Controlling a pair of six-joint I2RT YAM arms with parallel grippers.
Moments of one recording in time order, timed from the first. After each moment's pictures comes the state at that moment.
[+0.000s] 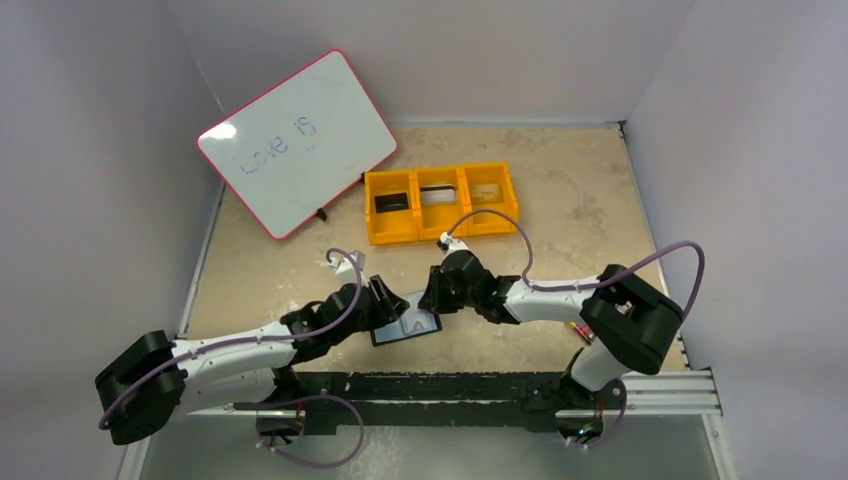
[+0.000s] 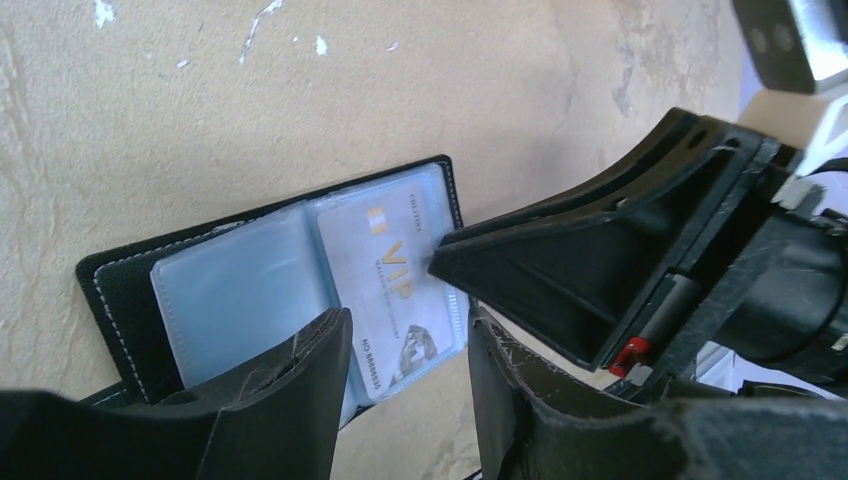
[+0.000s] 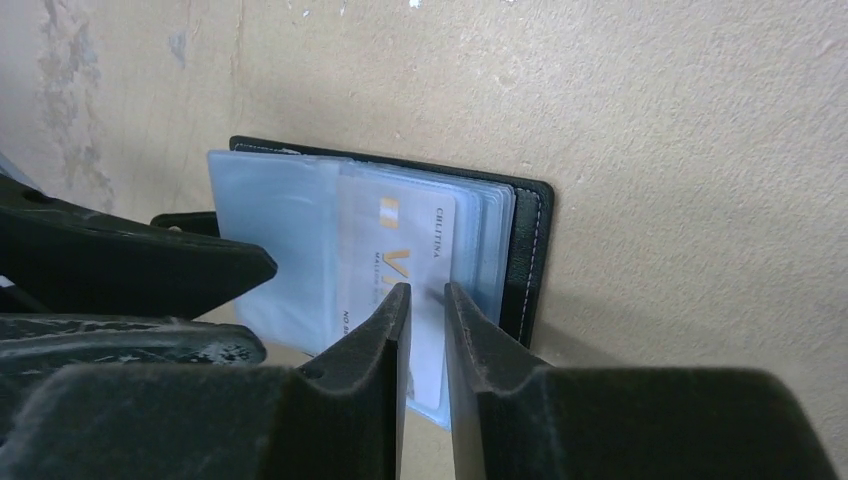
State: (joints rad) left arm -0.96 0.98 0.29 0.12 -0.28 -1.11; right arm 0.93 1.54 0.63 0.16 -0.02 0.82
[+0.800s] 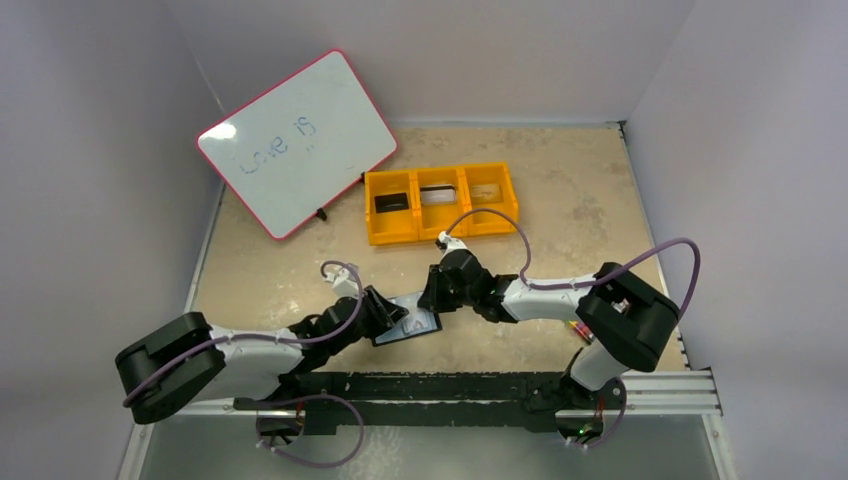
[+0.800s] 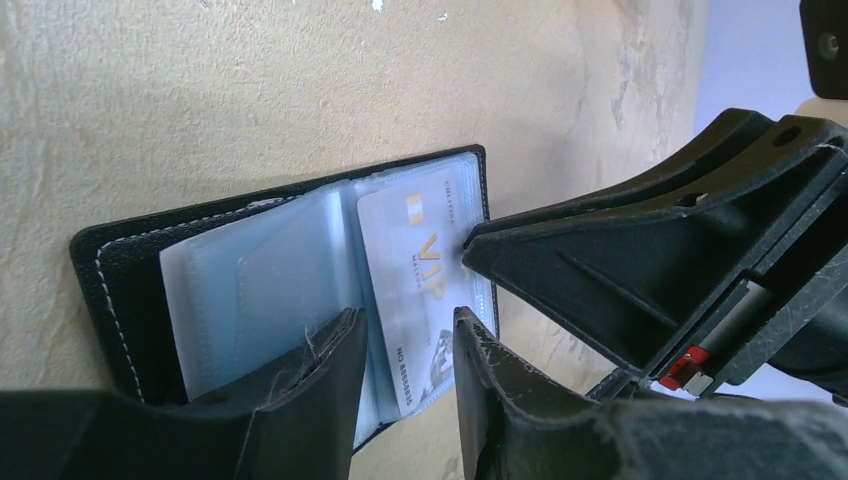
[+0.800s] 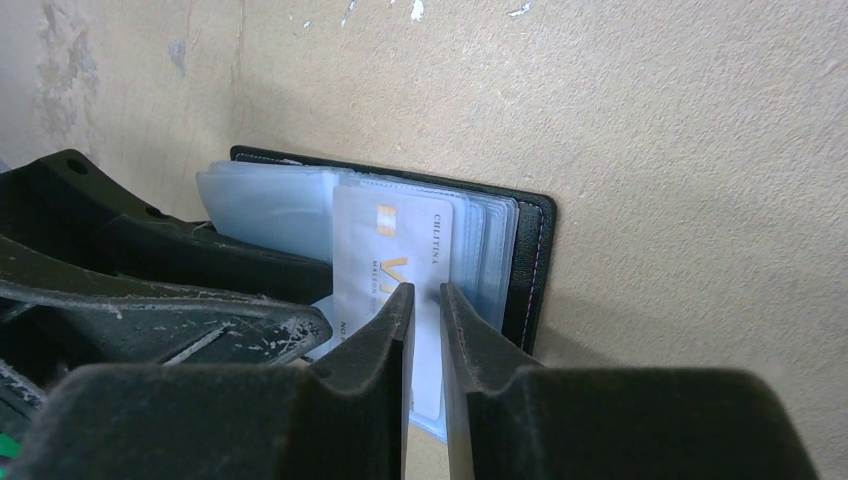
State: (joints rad) left arm -0.96 1.14 0.10 0.52 -0.26 -1.24; right arm 0.93 1.57 0.65 0.17 -0.01 0.81
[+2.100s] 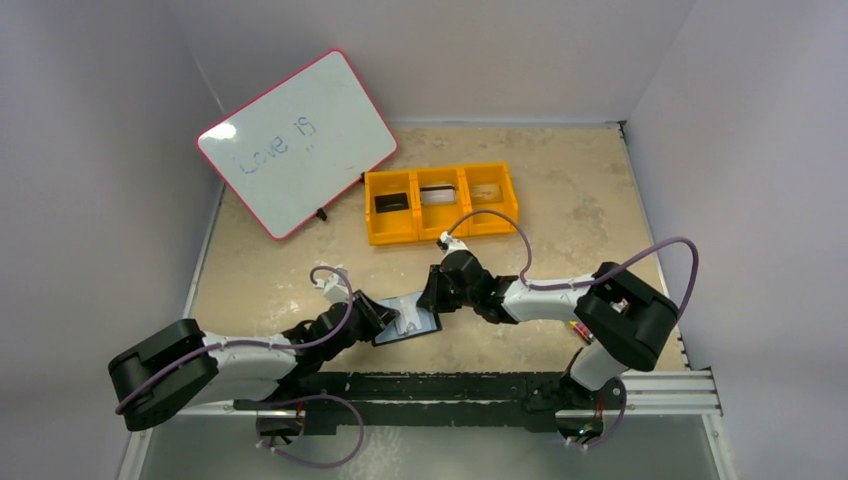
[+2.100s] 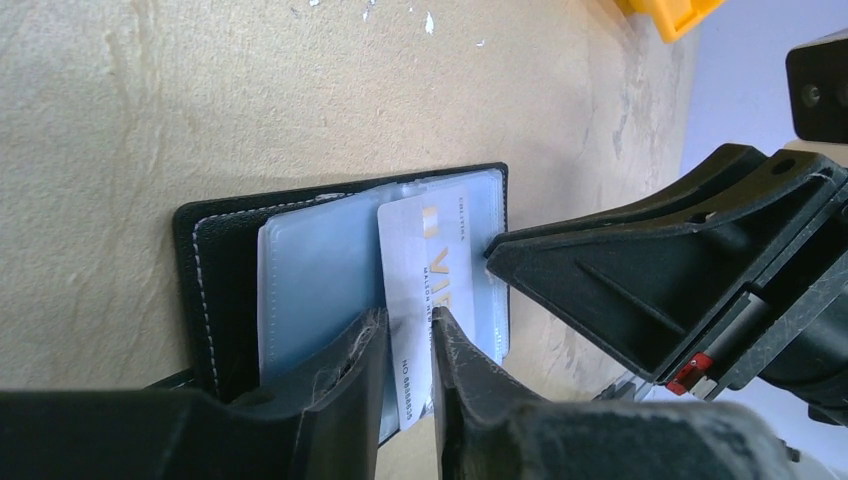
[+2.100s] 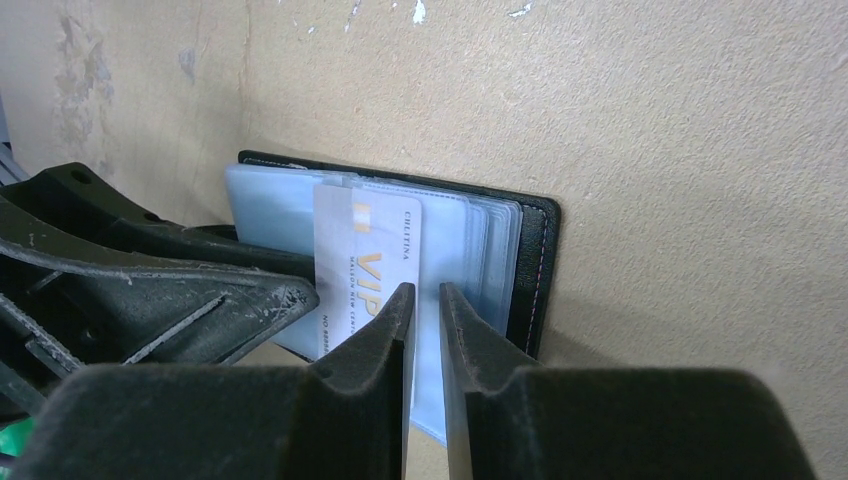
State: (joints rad) left arm -0.96 1.08 0.04 0.53 -0.32 -1.30; right arm 0.93 1.57 0.63 0.20 -0.02 0.84
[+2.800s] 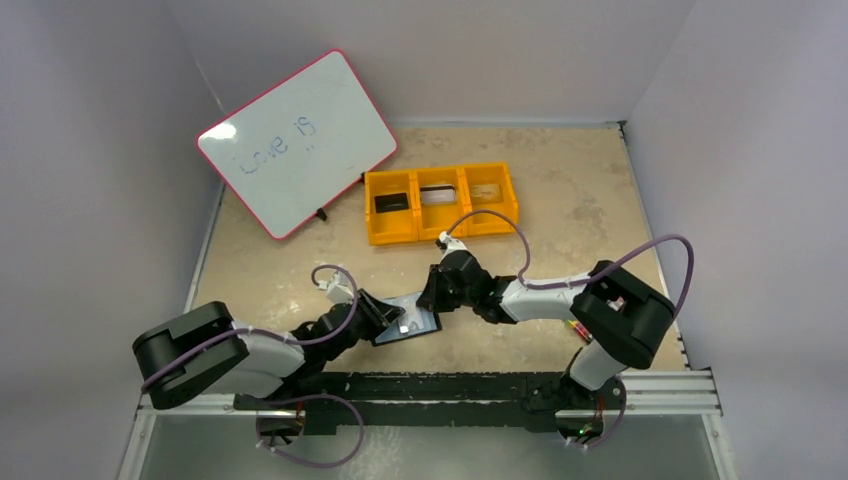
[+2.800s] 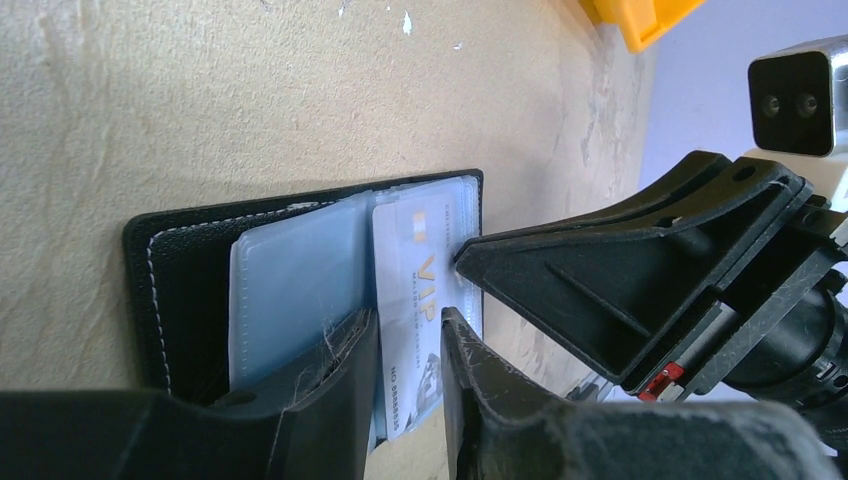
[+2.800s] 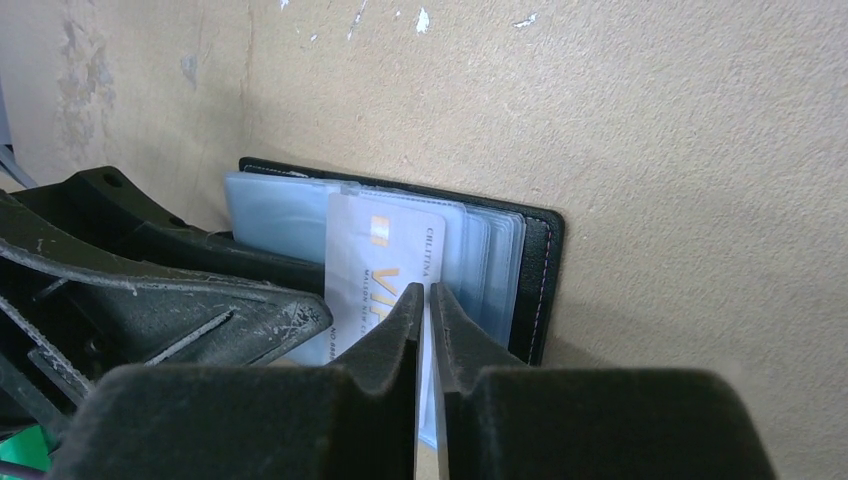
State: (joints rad) left arm -0.96 1.26 0.01 0.78 -0.30 -1.36; right arm 0.93 1.59 0.63 0.23 -0.02 0.84
